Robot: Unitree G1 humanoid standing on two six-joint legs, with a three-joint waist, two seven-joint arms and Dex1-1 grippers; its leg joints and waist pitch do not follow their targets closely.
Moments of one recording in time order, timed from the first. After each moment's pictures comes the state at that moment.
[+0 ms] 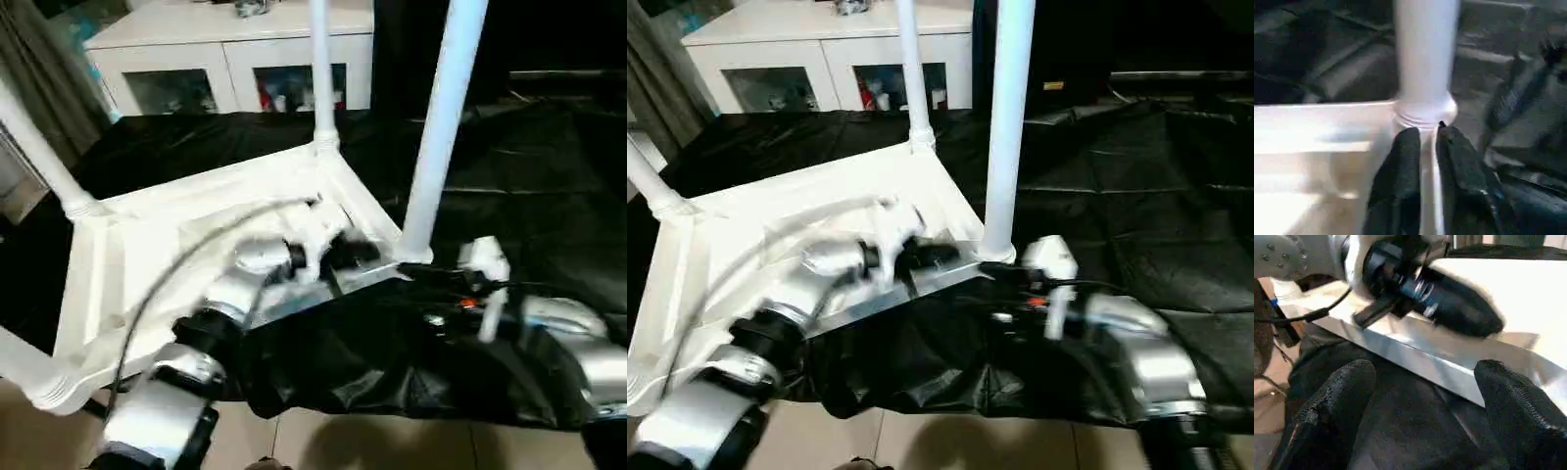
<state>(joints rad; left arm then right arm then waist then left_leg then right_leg) -0.73 0.13 -0.18 0.67 -0.06 0.08 -0.91 -0.23 -0.45 0.05 0.10 0.36 0.30 1.05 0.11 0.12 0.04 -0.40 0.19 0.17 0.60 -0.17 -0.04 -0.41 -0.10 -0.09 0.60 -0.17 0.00</state>
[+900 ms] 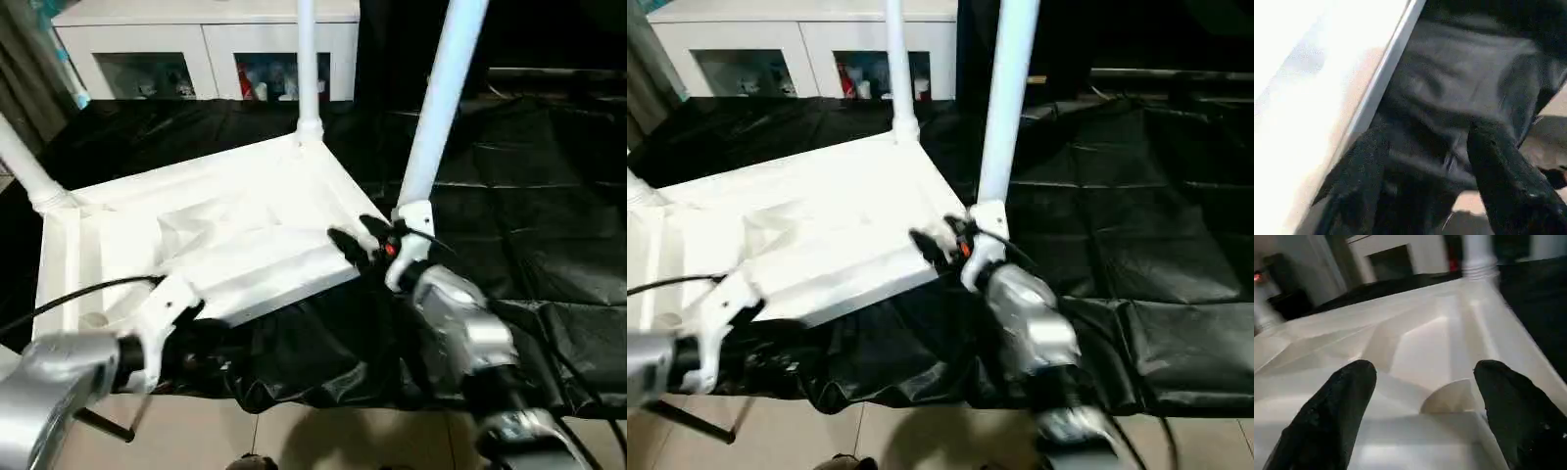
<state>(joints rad) 0.09 0.65 0.04 -0.49 -0.27 0.90 -0.83 -0.54 -0.04 -0.05 0.59 0.27 0.09 0.44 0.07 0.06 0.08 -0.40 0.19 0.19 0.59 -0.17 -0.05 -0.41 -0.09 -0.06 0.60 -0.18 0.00</state>
